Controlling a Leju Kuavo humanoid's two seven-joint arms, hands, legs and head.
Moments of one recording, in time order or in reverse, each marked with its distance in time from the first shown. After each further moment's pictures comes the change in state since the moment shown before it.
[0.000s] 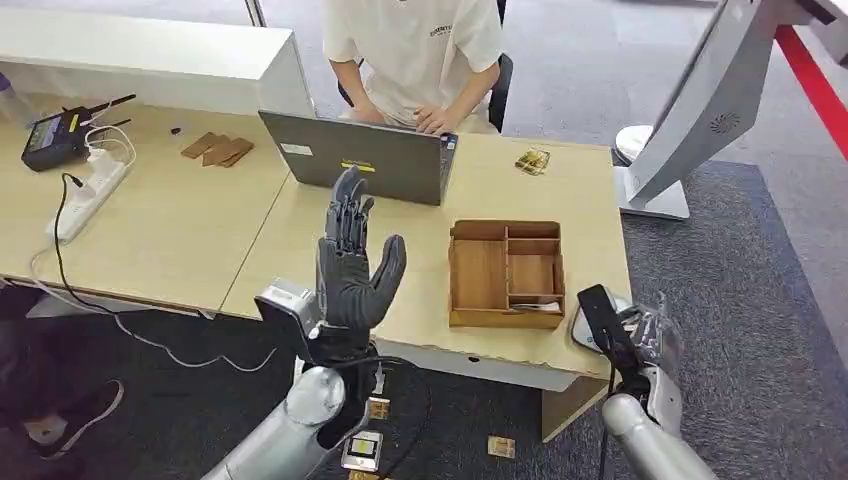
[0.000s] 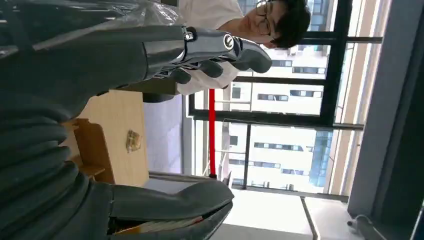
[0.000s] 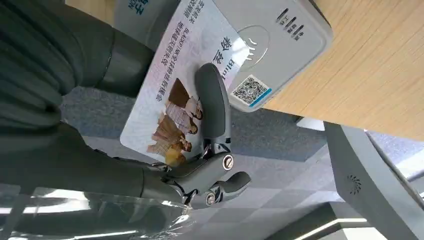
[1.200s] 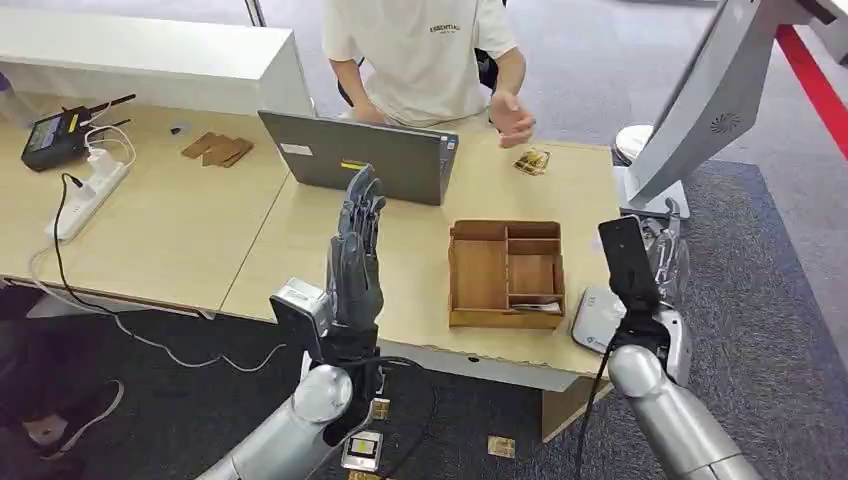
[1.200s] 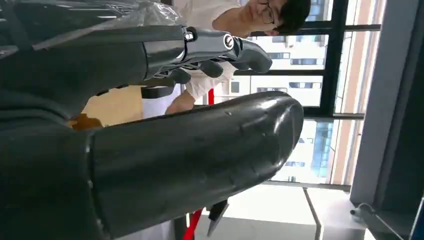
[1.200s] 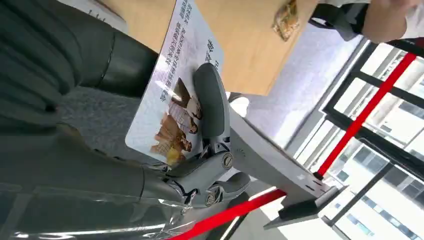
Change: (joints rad) left arm -0.027 0.003 -0.027 0.034 -0.006 -0.009 -0.006; right arm -0.050 -0.046 -0.001 -0.462 -0.100 -0.021 -0.072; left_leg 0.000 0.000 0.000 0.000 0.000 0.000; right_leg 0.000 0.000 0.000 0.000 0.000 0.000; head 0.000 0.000
